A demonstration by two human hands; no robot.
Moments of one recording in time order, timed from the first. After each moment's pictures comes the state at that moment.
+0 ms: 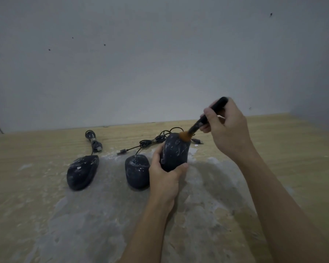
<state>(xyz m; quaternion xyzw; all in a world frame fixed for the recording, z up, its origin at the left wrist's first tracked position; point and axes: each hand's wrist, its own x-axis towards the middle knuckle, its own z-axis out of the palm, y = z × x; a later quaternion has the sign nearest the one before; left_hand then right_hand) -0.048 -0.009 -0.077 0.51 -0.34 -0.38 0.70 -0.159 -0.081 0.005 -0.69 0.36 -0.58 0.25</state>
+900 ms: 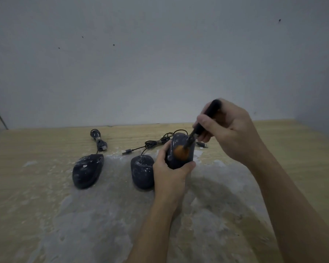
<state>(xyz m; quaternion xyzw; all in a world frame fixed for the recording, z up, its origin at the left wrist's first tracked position) -0.046 -0.007 -0.070 0.51 -0.33 -0.36 0.71 -0.155 -0.061 0.020 -0.77 0.23 -0.52 0.30</state>
